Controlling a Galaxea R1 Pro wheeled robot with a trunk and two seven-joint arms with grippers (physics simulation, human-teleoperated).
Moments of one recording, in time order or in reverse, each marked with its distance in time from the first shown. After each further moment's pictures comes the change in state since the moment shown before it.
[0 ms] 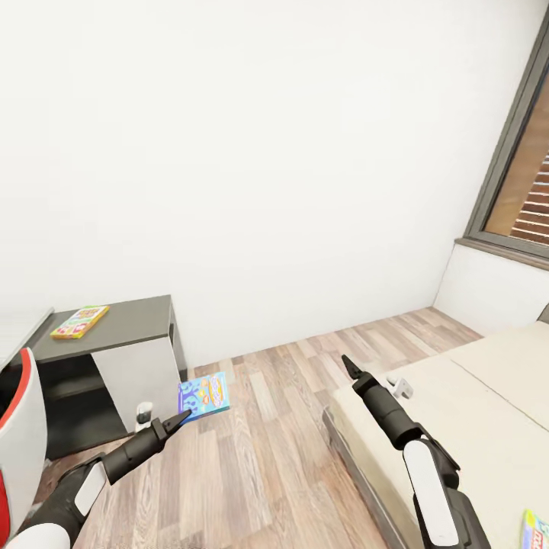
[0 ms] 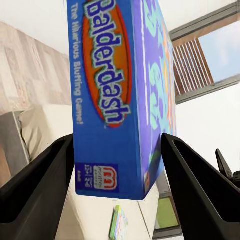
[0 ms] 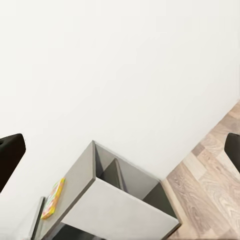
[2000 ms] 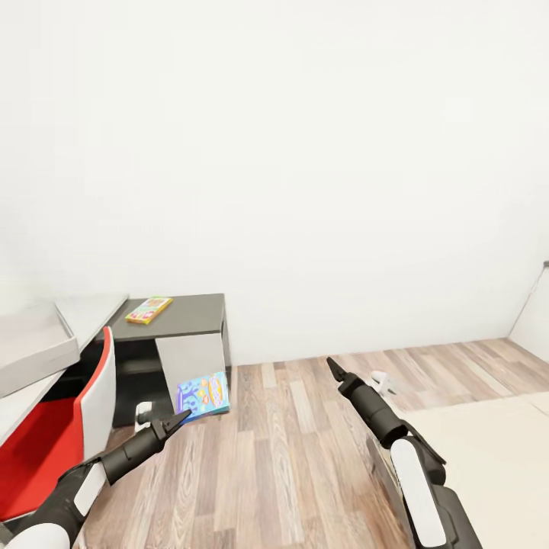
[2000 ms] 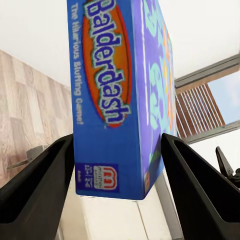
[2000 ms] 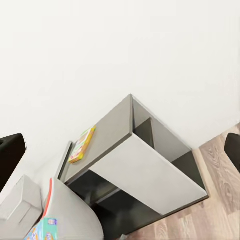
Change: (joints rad) left arm 0.000 0.001 0.001 0.000 0.001 0.004 -0.003; right arm -0.001 -0.006 0.087 0.000 0.060 -0.006 -0.013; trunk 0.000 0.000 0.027
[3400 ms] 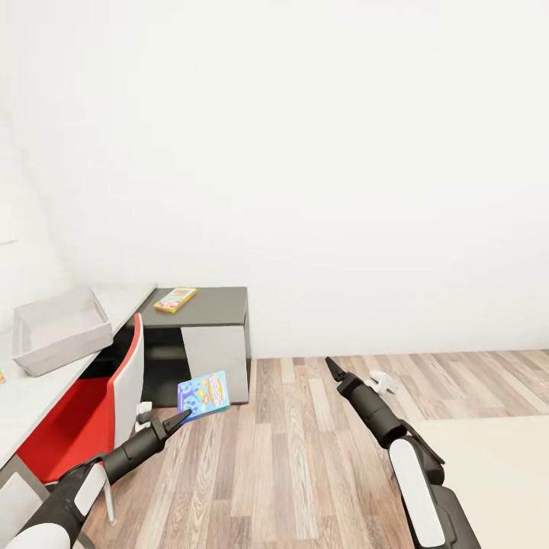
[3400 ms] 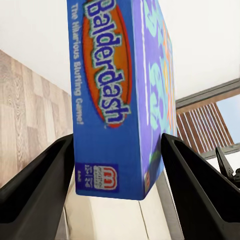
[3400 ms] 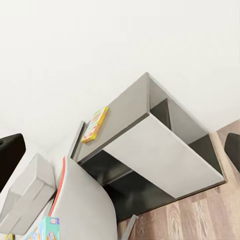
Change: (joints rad) left arm 0.000 -0.002 0.001 0.000 0.001 -0.001 0.000; right arm 0.000 0.005 0.002 0.000 0.003 -0.001 0.003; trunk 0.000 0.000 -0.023
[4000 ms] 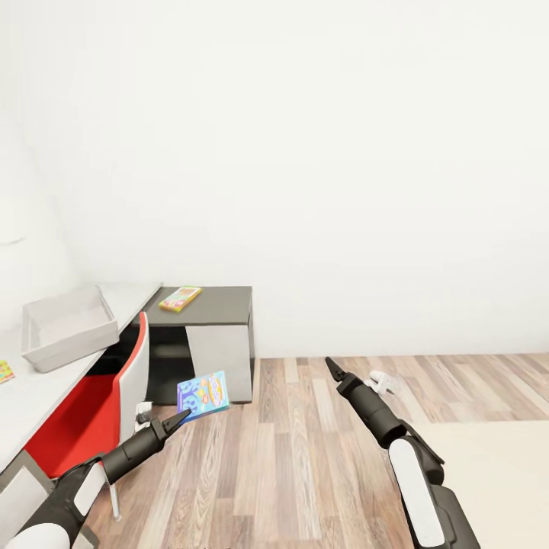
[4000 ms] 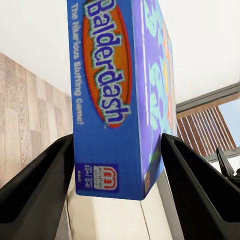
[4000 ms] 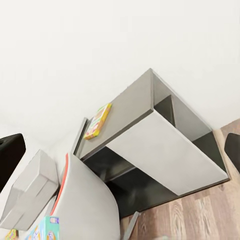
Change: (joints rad) left arm 0.000 0.002 0.000 -0.001 0.000 -0.007 -0.001; right arm 0.000 0.001 0.001 0.000 -0.001 0.001 -0.001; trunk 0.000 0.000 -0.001
